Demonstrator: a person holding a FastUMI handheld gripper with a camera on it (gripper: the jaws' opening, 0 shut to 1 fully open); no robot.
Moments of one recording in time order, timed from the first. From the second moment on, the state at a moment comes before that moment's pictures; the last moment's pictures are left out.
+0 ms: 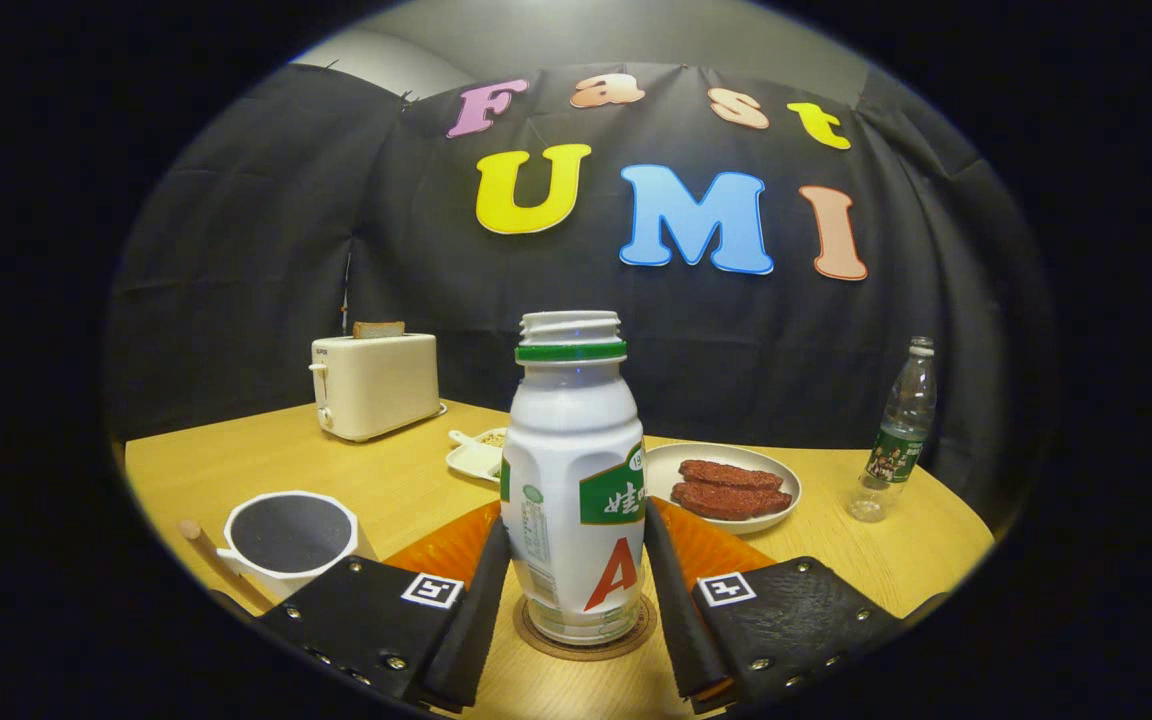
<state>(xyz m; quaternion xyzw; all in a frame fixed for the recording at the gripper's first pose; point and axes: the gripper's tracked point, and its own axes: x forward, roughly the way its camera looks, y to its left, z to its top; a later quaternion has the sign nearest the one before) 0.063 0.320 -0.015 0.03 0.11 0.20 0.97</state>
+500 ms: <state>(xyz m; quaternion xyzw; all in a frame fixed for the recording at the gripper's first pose) 0.060 0.315 -0.019 0.07 0.10 0.20 0.97</state>
